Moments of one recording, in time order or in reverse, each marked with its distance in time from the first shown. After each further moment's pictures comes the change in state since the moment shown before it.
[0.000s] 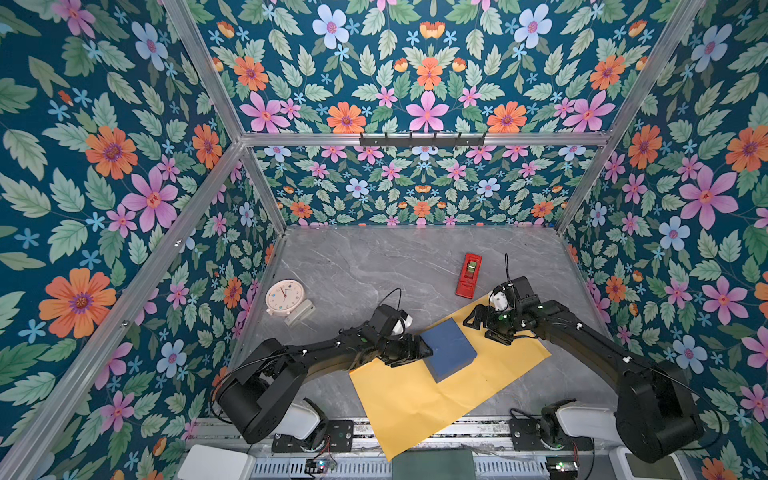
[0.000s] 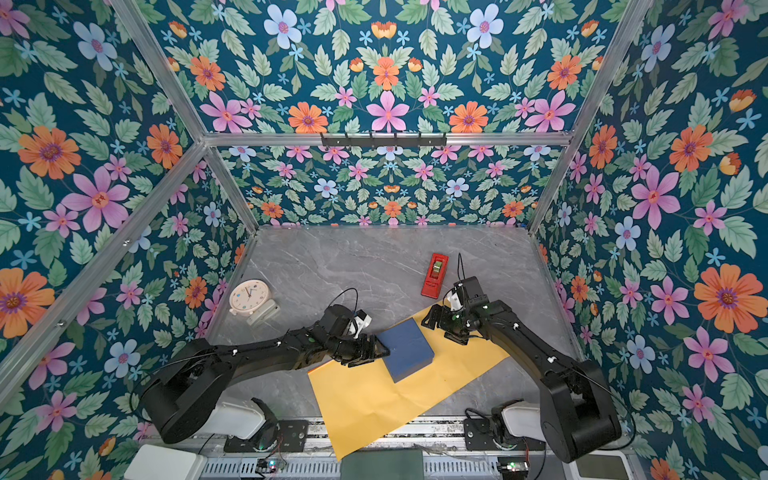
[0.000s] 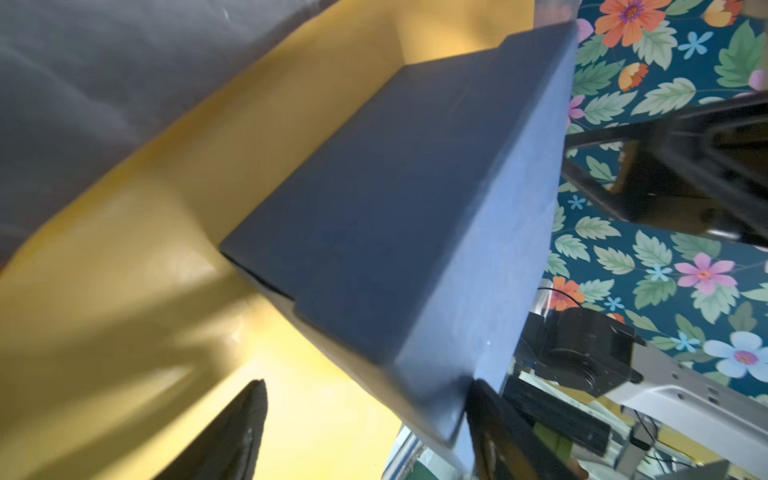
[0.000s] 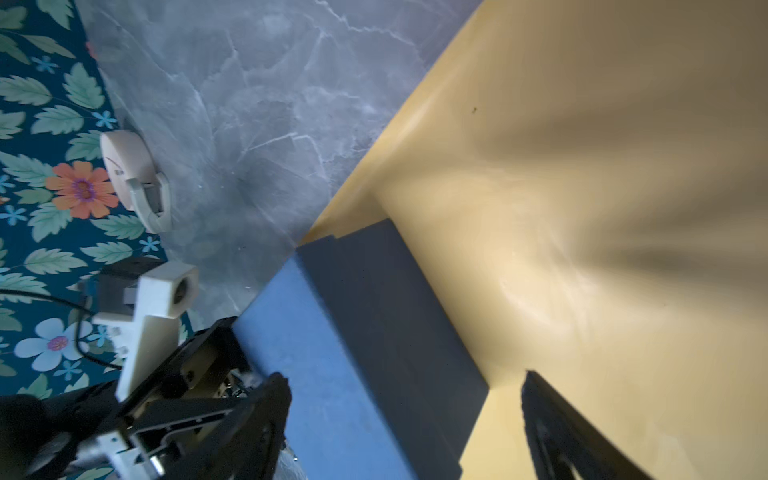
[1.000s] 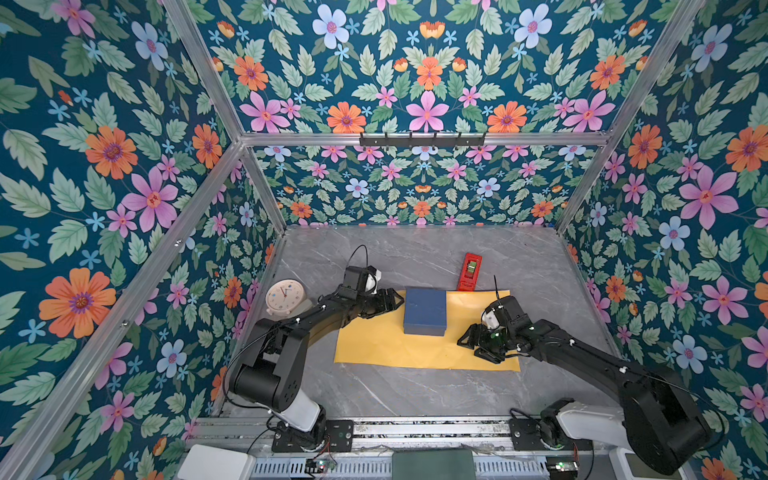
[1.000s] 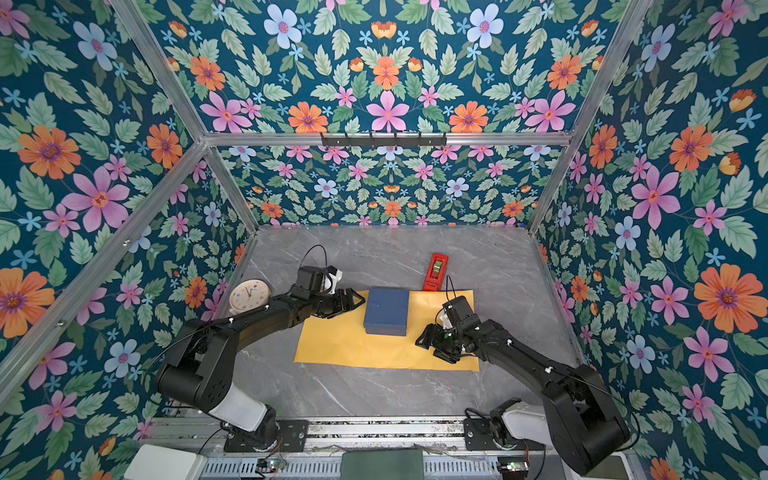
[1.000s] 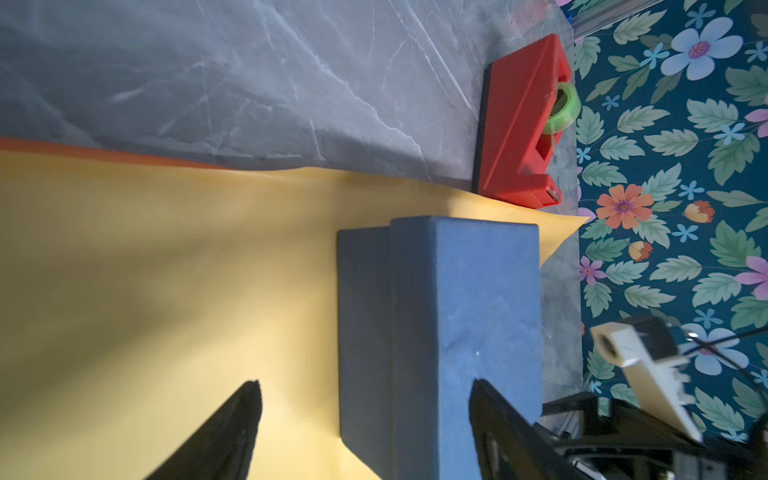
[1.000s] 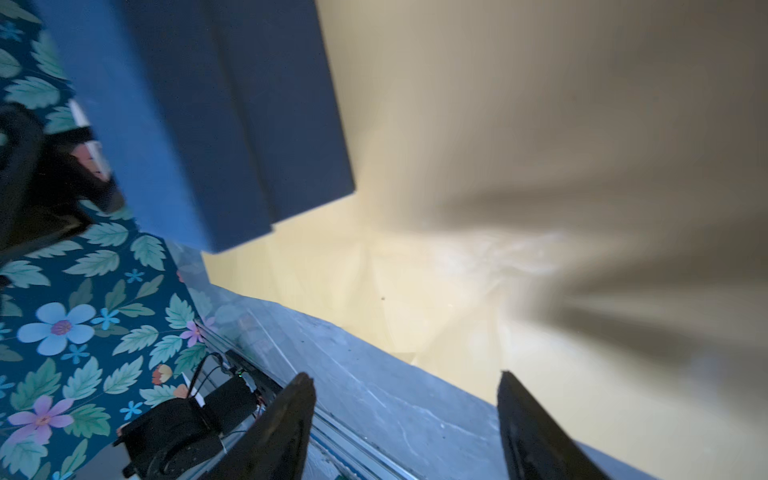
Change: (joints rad) left arm 0.354 0.122 0.257 -0.100 -0.090 0.307; right arm 0.137 -0.092 -0.148 0.143 -0.002 0.190
